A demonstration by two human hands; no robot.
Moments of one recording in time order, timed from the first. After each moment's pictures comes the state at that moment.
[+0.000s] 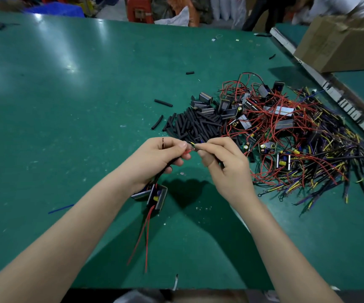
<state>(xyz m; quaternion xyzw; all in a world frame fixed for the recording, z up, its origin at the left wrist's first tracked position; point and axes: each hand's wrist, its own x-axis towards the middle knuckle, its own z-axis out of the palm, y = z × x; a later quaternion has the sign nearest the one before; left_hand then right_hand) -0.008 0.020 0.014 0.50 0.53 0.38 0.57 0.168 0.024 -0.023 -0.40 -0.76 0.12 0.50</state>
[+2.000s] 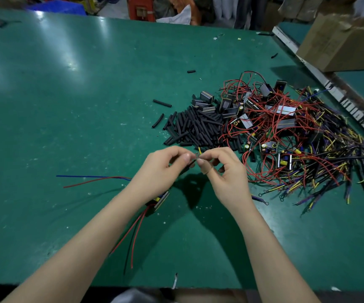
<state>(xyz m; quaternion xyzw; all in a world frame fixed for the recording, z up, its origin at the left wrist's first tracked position) 0.002 0.005 -0.007 0.67 0.54 0.37 0.35 0.167 0.014 -0.036 -0.48 -0.70 0.24 0.47</state>
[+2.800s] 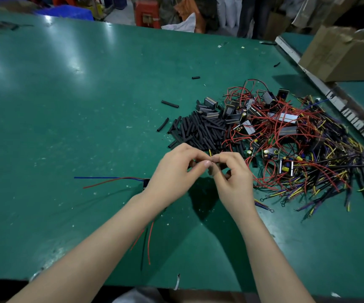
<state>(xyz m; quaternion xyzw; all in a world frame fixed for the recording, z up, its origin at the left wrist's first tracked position) 0.019 0.006 -0.001 0.73 0.54 0.37 0.23 0.168 0.013 -0.039 -0.50 -0.69 0.17 0.50</state>
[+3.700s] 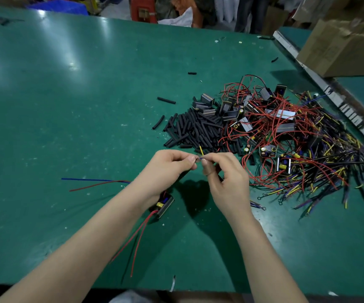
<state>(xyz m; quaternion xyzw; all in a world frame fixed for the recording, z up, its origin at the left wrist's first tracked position) 0.017 0.007 0.005 0.49 0.57 0.39 0.53 0.167 0.012 -0.042 -0.45 -0.73 0.11 0.50</state>
